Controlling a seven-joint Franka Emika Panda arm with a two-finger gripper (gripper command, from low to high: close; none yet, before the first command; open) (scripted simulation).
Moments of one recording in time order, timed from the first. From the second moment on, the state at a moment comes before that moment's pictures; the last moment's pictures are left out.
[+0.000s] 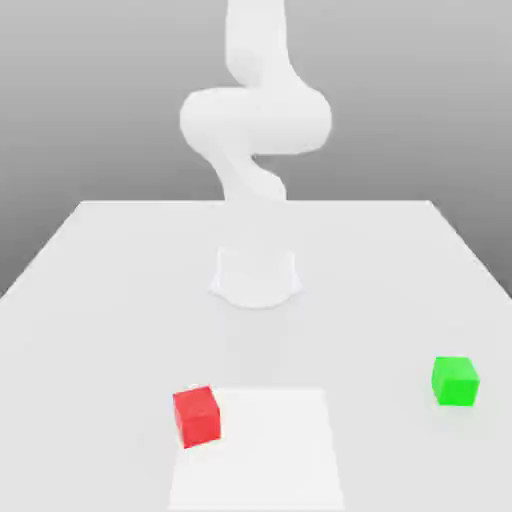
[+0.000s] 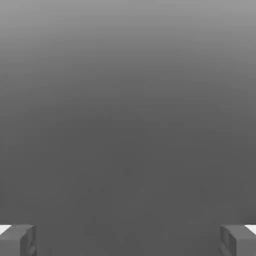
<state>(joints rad) 0.00 -0.72 -0.02 -2.35 -0.02 2.35 0.75</state>
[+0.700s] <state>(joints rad) -0.01 0.06 -0.19 -2.75 0.03 2.82 0.20</state>
